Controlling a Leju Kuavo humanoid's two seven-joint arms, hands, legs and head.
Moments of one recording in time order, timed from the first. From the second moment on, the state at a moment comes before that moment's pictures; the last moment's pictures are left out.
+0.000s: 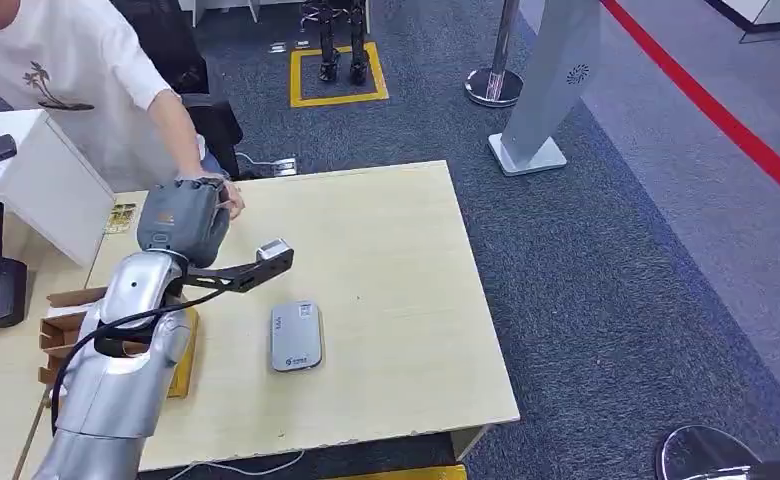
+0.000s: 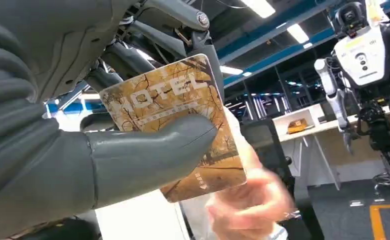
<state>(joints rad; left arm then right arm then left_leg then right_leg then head) -0.52 0.00 -0.26 -1.42 -1.57 -0.19 0.12 -0.11 0.17 -1.21 -0.29 1.27 -0.12 -0.04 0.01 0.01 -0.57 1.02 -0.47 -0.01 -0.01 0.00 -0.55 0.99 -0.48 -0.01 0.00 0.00</state>
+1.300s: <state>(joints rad) -0.16 -0.09 -0.30 -1.41 -1.57 0.00 0.09 -0.11 0.17 -1.21 -0.28 1.27 -0.12 -0.04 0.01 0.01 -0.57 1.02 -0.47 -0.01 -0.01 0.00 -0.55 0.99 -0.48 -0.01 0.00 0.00</state>
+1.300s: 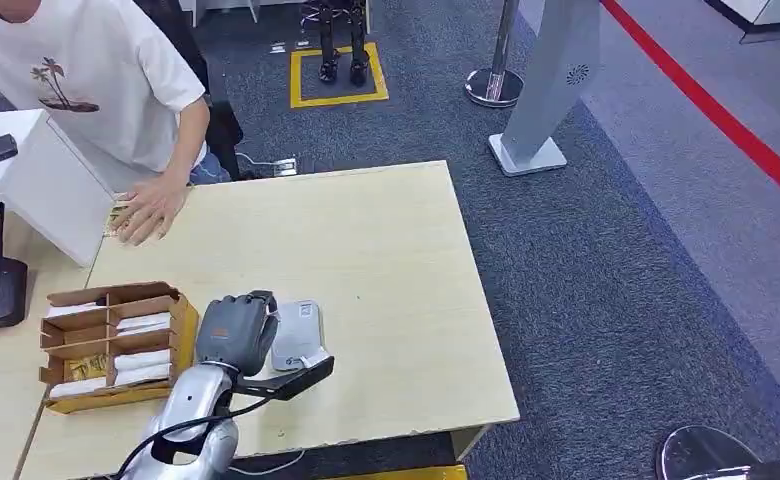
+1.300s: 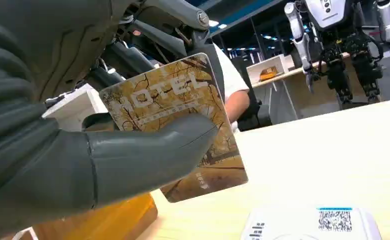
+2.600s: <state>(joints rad) -0.07 -0.16 -0.30 -1.31 -1.57 0.08 0.08 -0.11 0.18 -1.21 -0.28 1.26 -0.13 -0.04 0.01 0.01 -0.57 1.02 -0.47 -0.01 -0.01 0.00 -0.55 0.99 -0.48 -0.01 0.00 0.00</state>
